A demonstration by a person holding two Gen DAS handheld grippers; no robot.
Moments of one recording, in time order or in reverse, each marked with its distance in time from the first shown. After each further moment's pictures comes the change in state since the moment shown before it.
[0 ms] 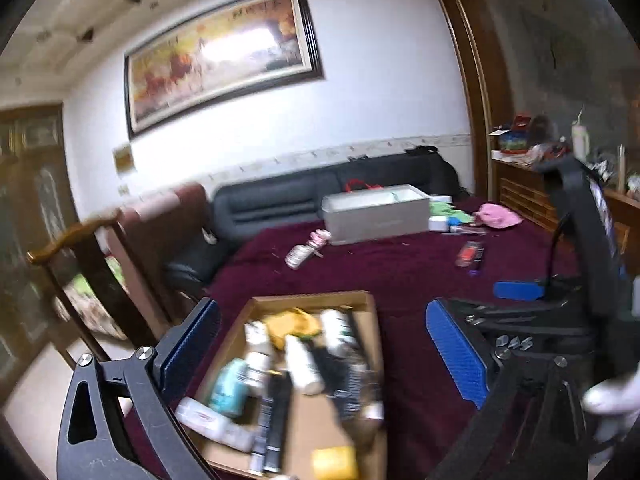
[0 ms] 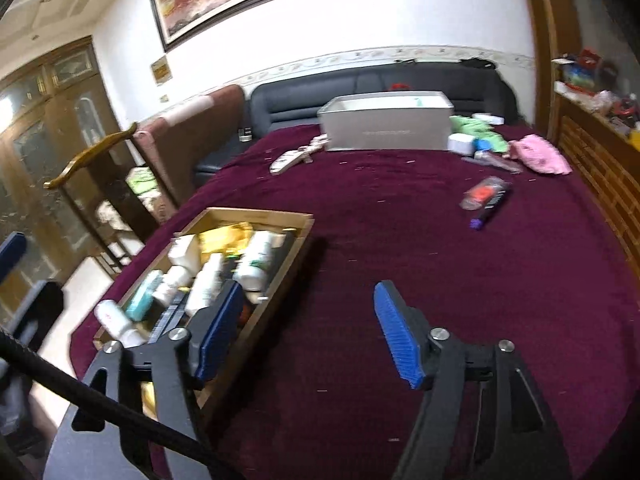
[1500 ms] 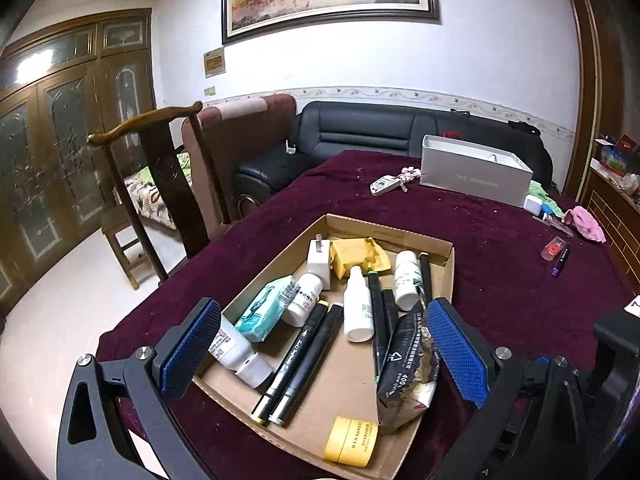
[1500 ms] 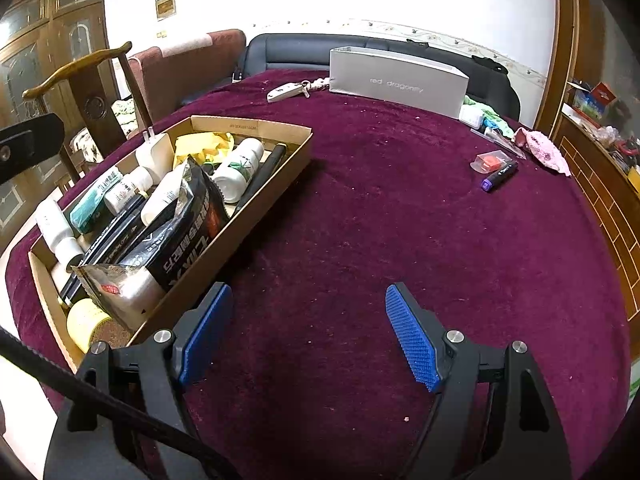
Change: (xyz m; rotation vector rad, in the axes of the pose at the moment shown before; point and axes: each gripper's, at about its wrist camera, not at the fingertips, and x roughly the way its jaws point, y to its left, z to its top) left arm 0.043 0.025 -0.037 -0.275 0.244 0.305; right arm 0.048 0.029 -0.057 -0.169 0.145 -0.077
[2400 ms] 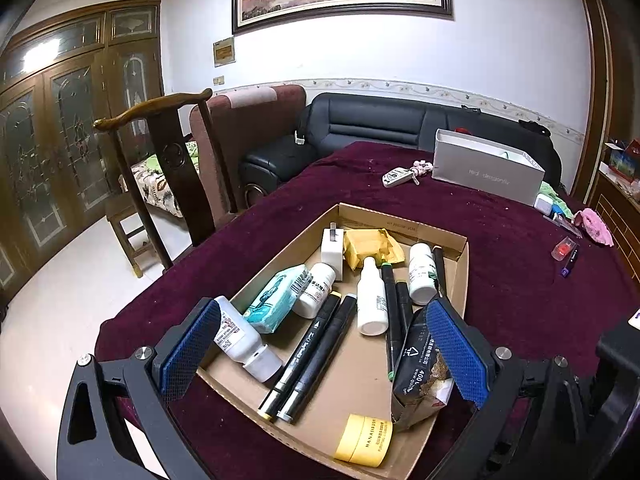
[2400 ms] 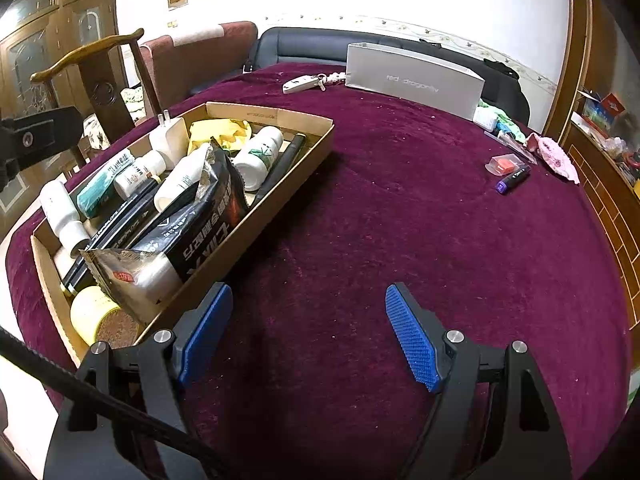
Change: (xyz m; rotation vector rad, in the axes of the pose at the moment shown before) left arm 0.010 0.009 -0.004 -0.026 0.023 0.016; right arm 0.004 0.015 -0.004 -0.039 0.017 0.008
